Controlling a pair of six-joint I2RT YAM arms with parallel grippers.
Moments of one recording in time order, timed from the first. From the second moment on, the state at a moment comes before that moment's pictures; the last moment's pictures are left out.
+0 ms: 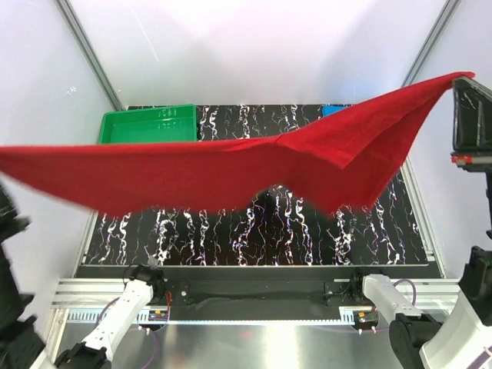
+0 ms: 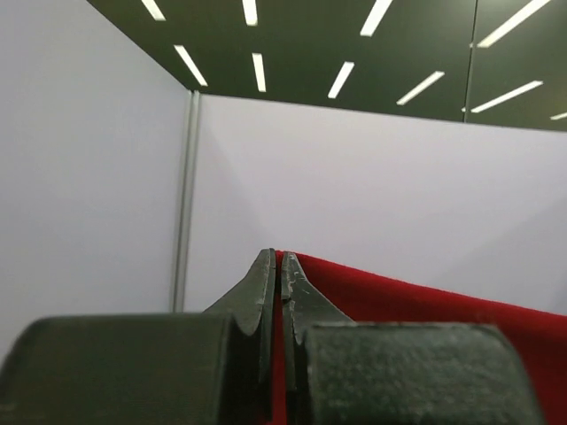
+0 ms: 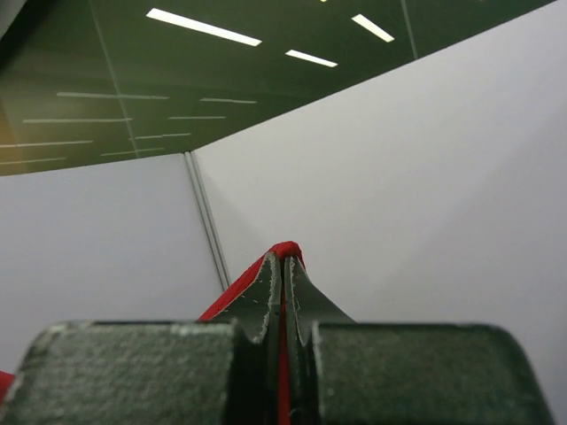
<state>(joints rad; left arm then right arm) -0.23 0.58 1.75 -0.34 -0.21 0.10 -0.02 0.94 2.08 -0.37 -0.27 0.62</state>
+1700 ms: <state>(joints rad) -0.09 1.70 1.27 -0.15 -0.25 0.11 -0.02 2.04 1.84 -0.38 -0.37 0.66</state>
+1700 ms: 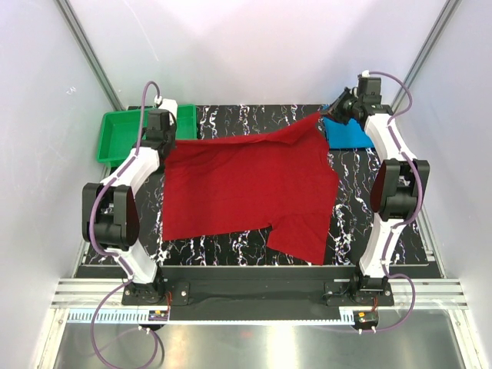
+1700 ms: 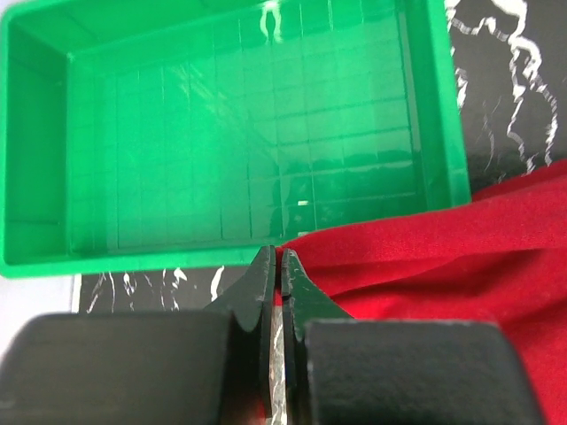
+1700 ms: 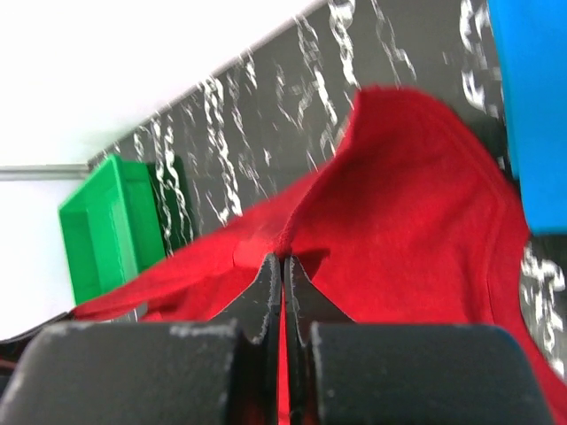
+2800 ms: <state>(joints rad) -0.09 1.60 0.94 -0.40 -0.13 -0.68 0.06 1.89 1.27 -0.48 -0.35 0.71</state>
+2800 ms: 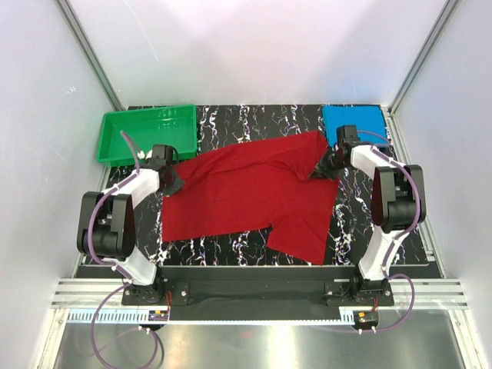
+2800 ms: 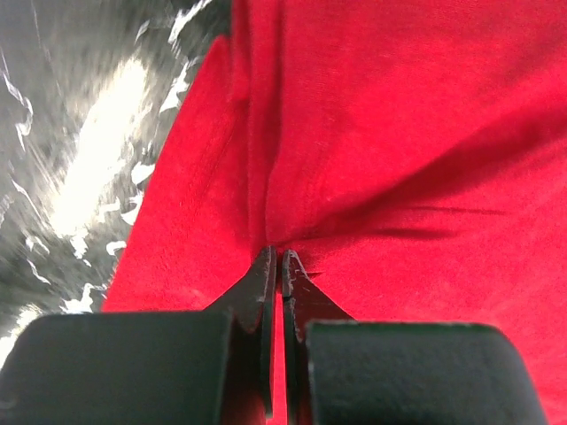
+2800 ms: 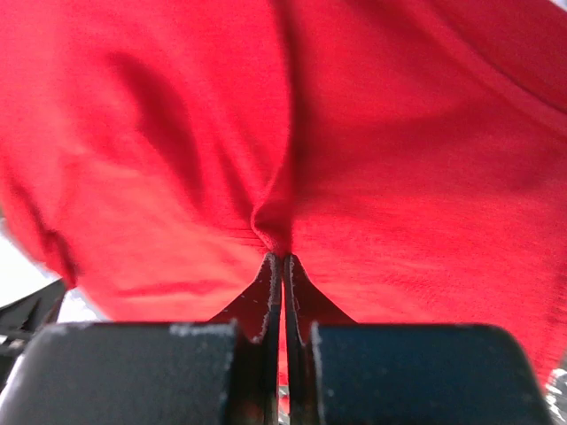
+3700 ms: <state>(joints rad) -0.05 1.12 0.51 -0.60 -0.15 -1.00 0.06 1.54 0.78 -0.66 -0.22 0.77</state>
